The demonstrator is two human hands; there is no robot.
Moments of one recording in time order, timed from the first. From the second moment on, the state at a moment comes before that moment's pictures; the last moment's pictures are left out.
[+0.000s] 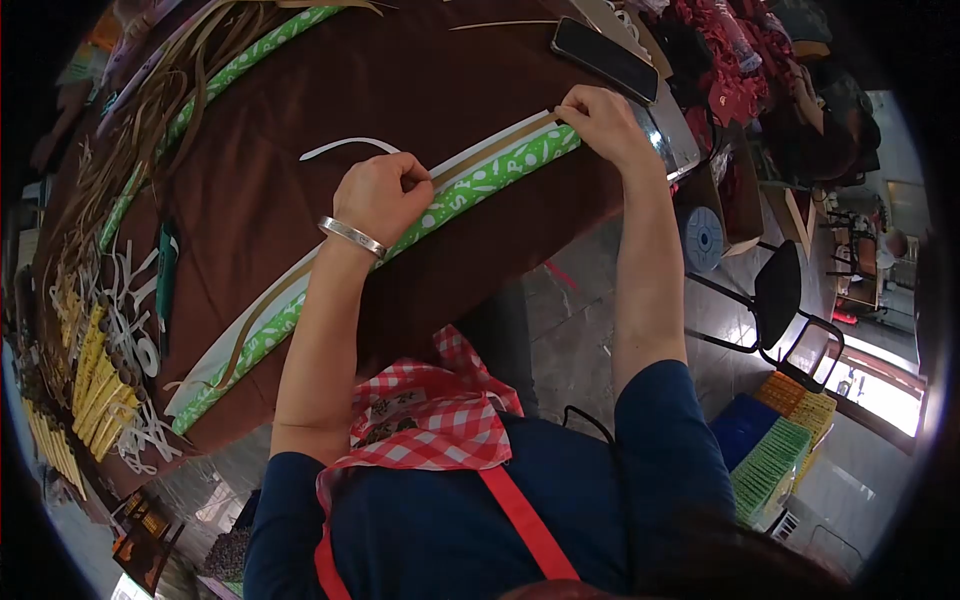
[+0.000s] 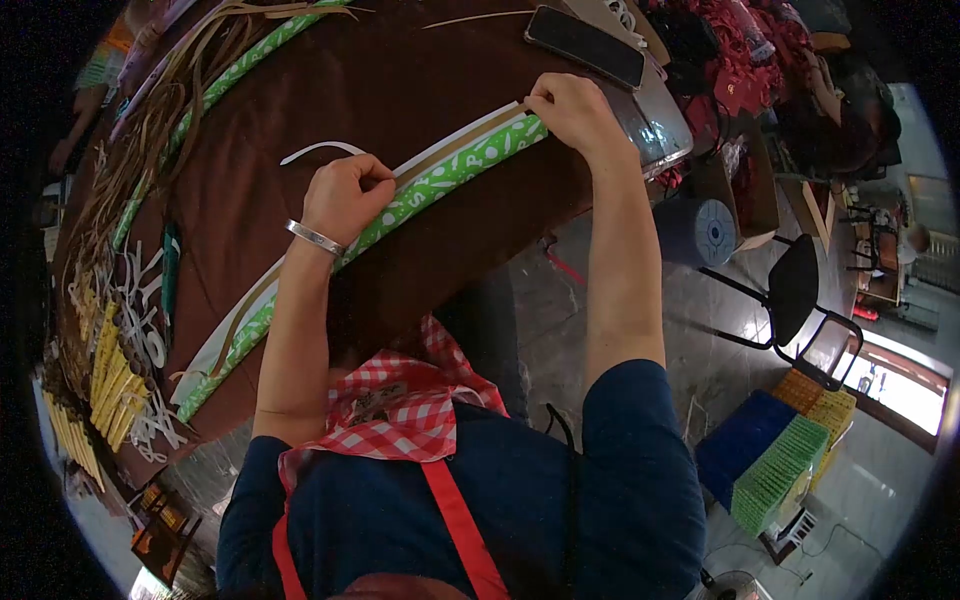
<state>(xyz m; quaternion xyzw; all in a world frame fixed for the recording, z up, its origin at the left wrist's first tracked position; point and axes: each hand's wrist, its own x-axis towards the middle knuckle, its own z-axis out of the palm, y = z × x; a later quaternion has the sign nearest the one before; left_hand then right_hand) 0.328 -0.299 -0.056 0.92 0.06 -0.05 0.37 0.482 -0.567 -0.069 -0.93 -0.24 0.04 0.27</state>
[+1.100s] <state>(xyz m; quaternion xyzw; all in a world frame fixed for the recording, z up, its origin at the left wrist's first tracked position) 0.330 -0.296 -0.064 0.93 0.04 -0.04 0.37 0.392 -0.519 -0.055 -0.87 -0.44 -0.08 0.21</state>
